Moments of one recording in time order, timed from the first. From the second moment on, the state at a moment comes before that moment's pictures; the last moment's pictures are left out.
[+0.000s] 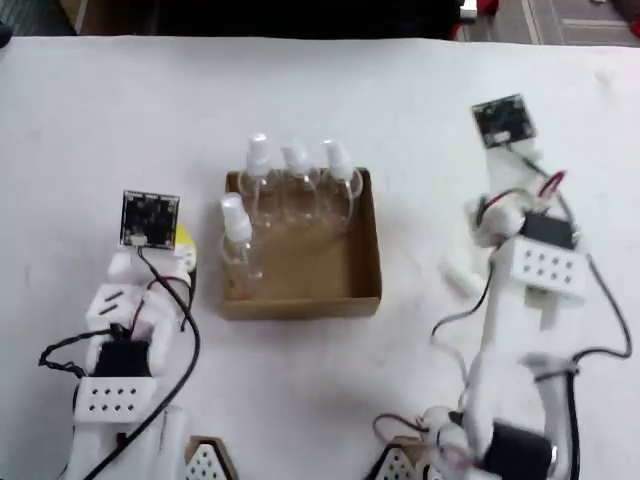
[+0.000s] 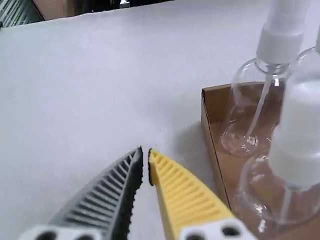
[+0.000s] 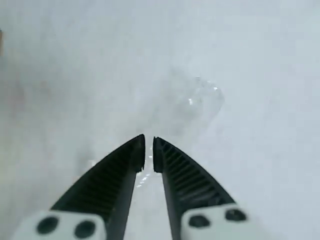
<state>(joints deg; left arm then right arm) -7.2 -67.9 82.5 24.9 -6.3 13.5 -20.9 27.9 53.5 32.3</state>
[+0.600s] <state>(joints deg) -7.4 -67.9 82.5 24.6 -6.3 23.9 4.1 1.1 53.5 60.3</state>
